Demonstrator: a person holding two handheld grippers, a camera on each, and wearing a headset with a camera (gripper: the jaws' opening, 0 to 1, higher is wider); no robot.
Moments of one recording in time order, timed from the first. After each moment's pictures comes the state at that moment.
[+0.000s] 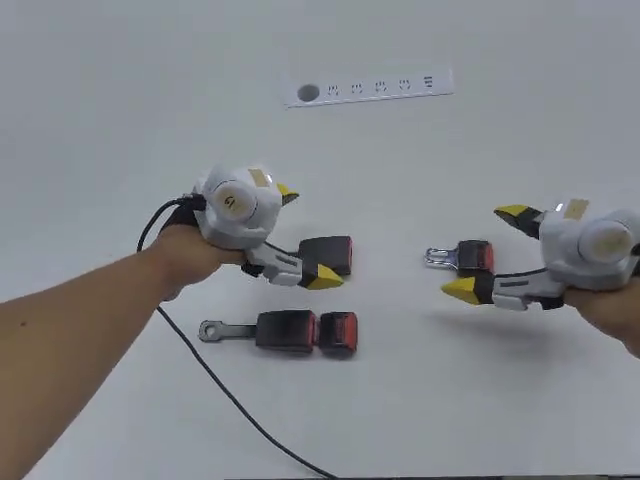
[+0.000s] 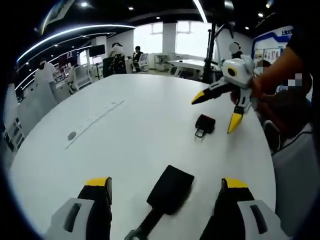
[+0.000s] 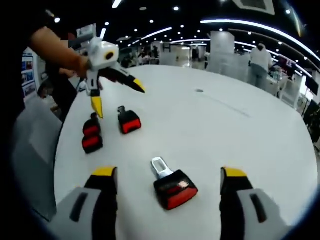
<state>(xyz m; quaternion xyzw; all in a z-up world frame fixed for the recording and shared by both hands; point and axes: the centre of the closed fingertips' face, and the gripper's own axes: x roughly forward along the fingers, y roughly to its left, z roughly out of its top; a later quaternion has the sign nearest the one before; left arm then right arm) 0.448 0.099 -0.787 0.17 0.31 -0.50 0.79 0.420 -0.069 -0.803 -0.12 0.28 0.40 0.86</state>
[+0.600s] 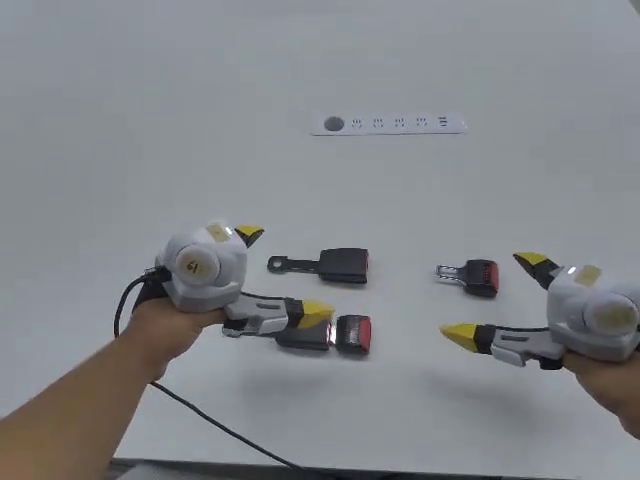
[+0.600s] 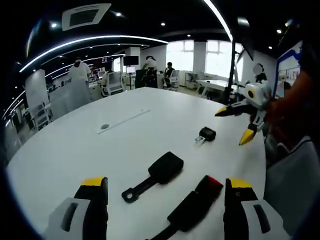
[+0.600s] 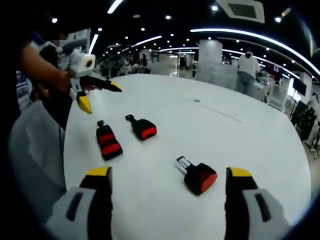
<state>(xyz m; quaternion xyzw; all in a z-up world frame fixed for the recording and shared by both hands) 0.390 0.168 -0.753 0.11 0.26 -0.40 0.87 0.365 -0.061 -0.778 -0.11 0.25 0.36 0.89</state>
